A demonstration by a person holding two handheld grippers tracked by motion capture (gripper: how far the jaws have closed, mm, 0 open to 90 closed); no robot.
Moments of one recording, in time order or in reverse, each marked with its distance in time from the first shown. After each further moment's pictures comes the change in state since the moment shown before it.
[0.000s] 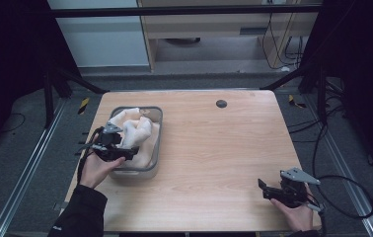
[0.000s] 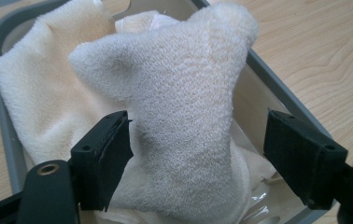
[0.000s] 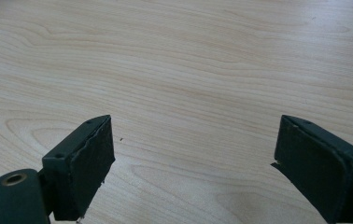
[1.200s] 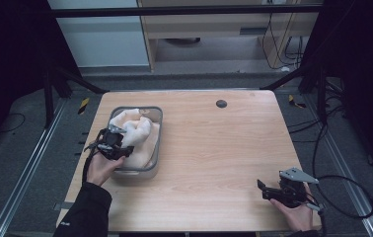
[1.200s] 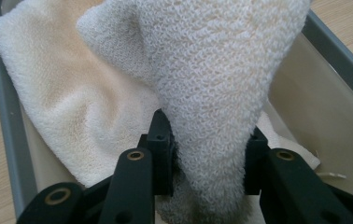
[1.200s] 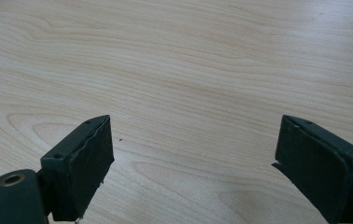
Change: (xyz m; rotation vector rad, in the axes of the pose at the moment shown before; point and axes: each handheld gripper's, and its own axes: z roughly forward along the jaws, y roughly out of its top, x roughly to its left) left arm 0.004 -0.003 0.018 0.099 0.090 -0.011; right arm 0.000 0.000 0.002 0.014 0.005 -0.019
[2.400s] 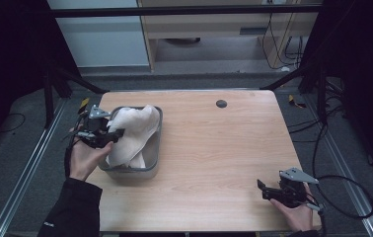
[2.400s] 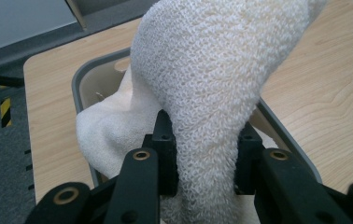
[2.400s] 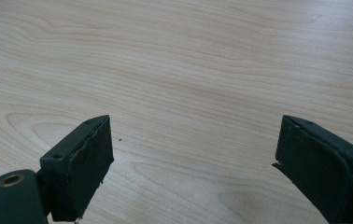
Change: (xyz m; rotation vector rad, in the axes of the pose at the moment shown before) left arm 0.007 0.036 -0.080 -0.162 0.011 -0.003; right arm 0.000 0.000 0.000 -0.004 -0.002 -0.008
